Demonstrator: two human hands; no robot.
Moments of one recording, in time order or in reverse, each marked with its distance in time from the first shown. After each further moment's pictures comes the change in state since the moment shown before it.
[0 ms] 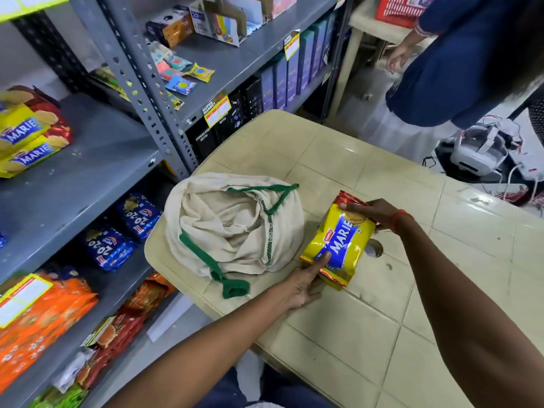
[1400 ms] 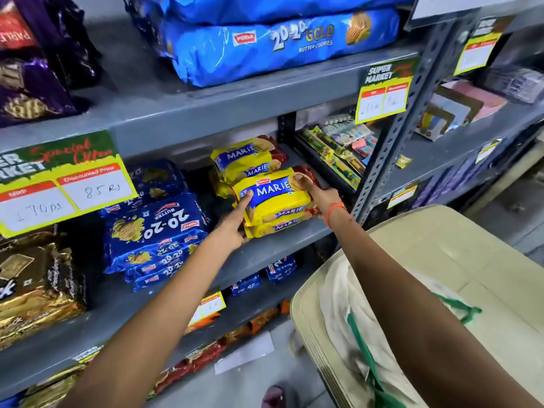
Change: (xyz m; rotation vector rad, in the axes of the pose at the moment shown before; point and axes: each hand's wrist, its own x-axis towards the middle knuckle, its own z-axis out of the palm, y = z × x) left_hand -0.167 0.217 -0.449 -0.482 0.582 0.478; right_hand -0.021 -0.457 0.331 0.399 -0.086 -0.413
